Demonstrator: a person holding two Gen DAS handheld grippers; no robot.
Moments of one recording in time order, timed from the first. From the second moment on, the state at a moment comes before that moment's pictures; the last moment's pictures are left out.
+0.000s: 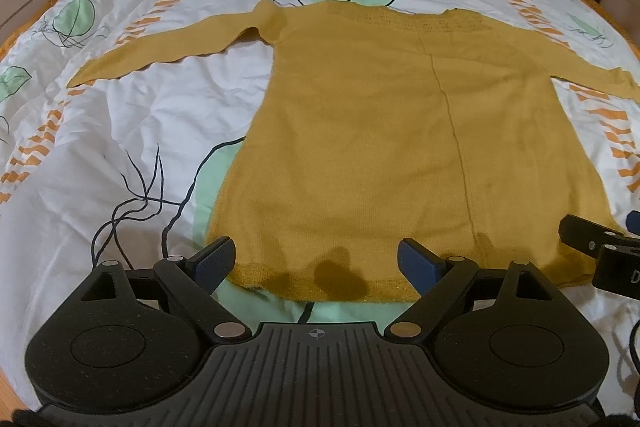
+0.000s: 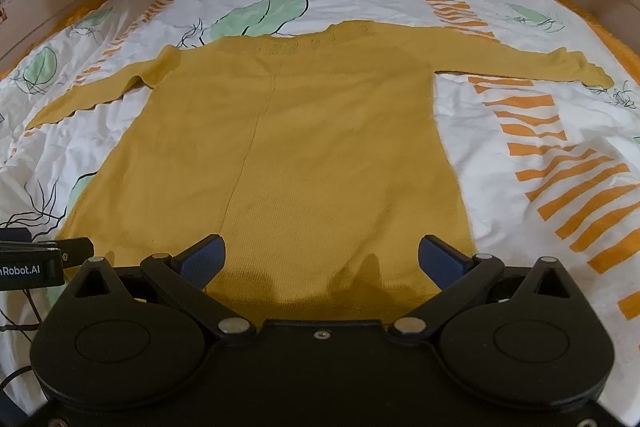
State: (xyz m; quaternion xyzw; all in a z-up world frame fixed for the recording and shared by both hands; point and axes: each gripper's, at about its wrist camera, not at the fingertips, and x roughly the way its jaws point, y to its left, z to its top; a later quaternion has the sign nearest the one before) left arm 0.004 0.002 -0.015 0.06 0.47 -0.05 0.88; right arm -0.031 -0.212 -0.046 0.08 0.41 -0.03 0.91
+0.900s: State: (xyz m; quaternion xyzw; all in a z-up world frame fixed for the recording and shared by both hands) left arm 0.023 0.004 -0.029 0.05 0.50 -0.05 0.86; right arm -0.014 -0.211 -0.058 0.08 0.44 -0.03 0.90
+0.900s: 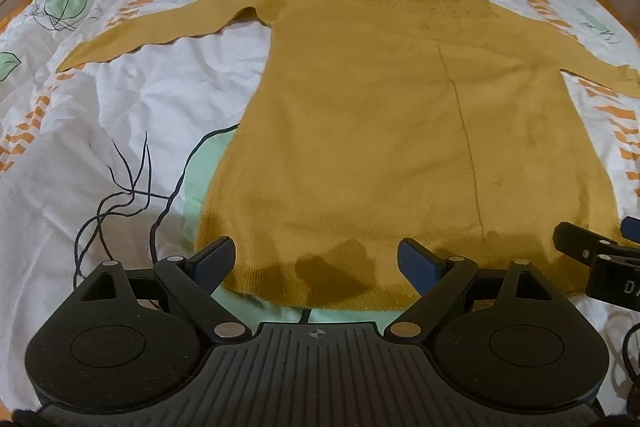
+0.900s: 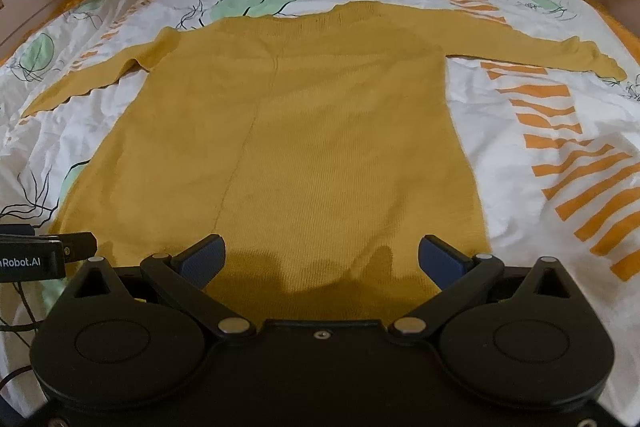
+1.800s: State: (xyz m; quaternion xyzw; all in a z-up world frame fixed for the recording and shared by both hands) left arm 0.122 -0.016 -0.046 0.04 0.51 -0.06 0.86; right arm 0.066 -0.255 -0.076 0.11 0.46 -0.04 0.88
